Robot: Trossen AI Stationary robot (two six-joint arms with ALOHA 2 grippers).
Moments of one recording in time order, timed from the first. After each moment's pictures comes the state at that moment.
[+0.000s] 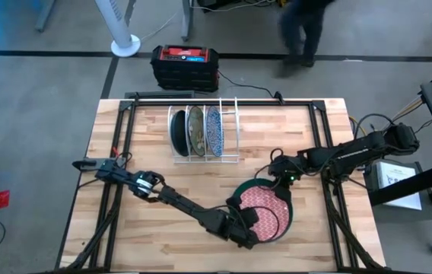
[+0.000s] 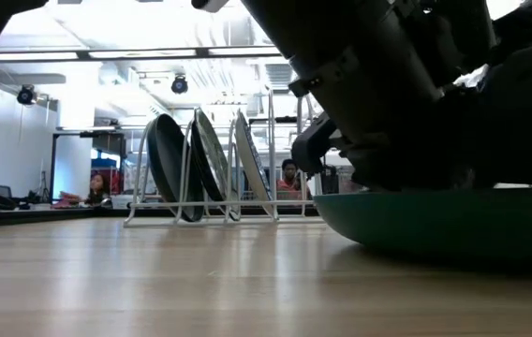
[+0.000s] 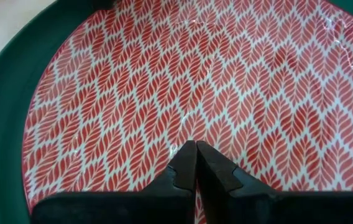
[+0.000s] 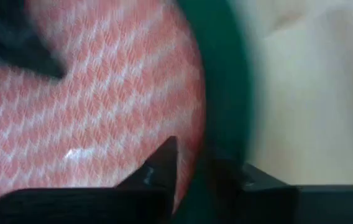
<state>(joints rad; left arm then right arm) -0.43 2.56 2.02 -0.48 -0.61 -0.63 0.09 1.22 0.45 -0.29 -0.25 0.44</state>
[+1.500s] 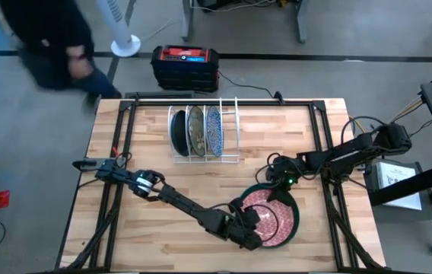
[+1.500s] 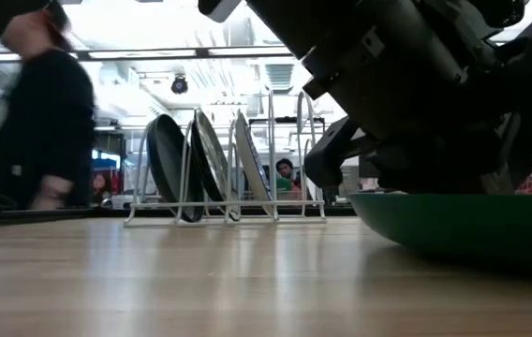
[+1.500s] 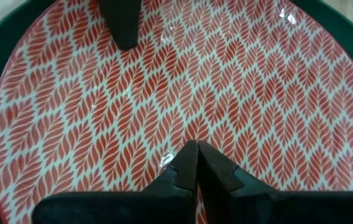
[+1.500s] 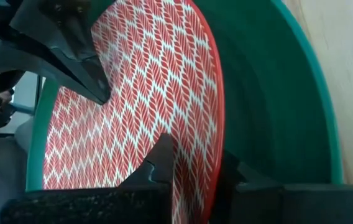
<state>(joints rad) -0.41 2.59 1.98 -0.35 -0.59 -0.70 0.10 1.34 0.33 0.11 -0.47 0.44</state>
